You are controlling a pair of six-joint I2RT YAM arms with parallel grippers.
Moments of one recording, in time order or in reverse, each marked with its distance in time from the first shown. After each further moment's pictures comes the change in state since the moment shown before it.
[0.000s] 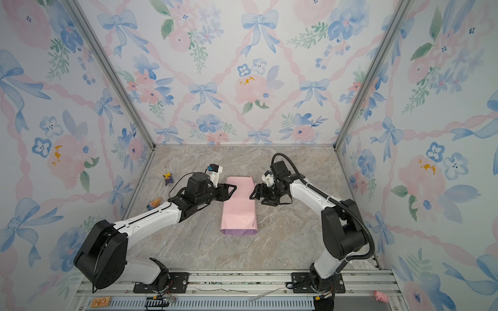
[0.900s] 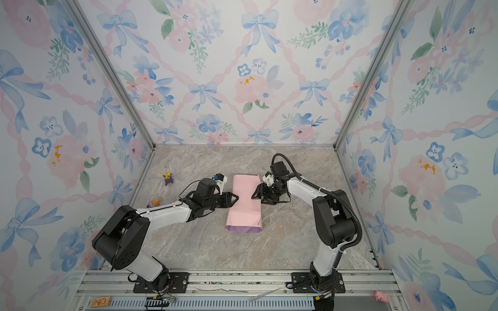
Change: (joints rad) left arm -0.029 0.164 -0.016 0.071 0.042 -0.068; right arm -0.064 0.095 0.029 0.052 -0.010 -0.029
